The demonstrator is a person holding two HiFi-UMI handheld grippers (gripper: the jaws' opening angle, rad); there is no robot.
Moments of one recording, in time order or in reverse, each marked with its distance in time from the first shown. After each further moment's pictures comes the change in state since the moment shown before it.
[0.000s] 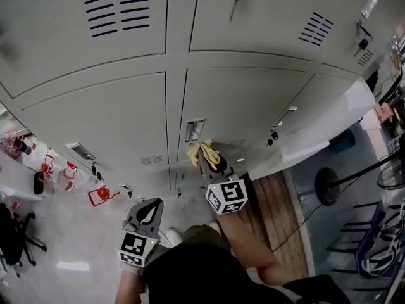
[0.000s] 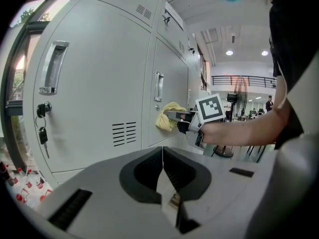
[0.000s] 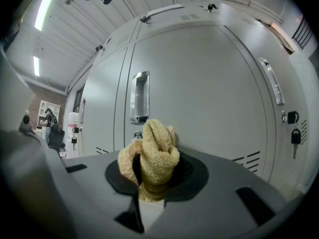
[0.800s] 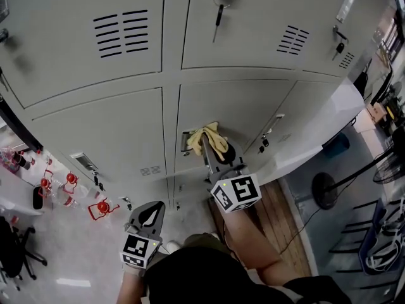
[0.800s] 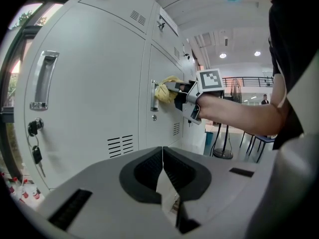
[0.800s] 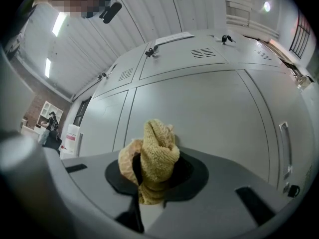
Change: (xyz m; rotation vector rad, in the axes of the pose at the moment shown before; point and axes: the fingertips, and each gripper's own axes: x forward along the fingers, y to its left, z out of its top) left arm 0.006 -0.003 0.026 0.045 -0.063 -0.033; right arm -0.010 0.004 0.144 -0.078 -0.250 0.015
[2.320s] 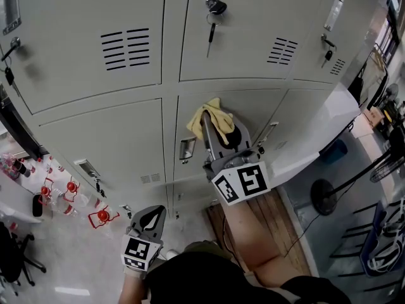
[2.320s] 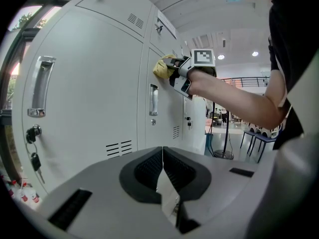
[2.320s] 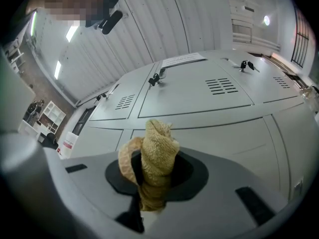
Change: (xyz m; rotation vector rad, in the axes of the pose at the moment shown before) left arm 0.002 -0.002 0.011 0.016 -0.028 -0.003; right arm 0.025 0.006 0.113 -0.075 -0.198 0.024
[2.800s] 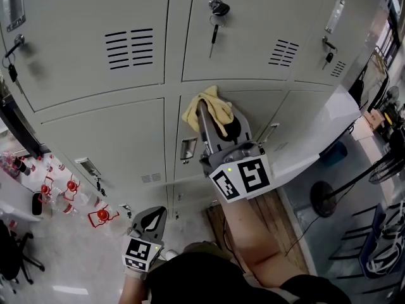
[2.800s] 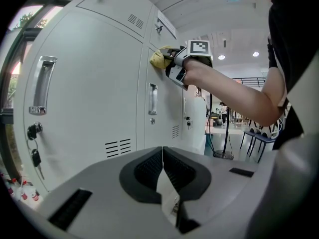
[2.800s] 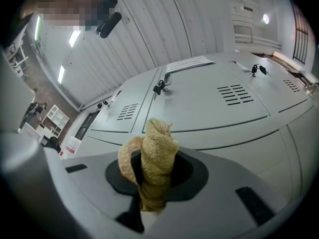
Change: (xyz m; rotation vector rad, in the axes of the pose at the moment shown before) left arm -0.002 -0.004 -0.002 -0.008 -0.001 0.003; right arm 0.019 0.014 0.033 0.003 -0.050 0.044
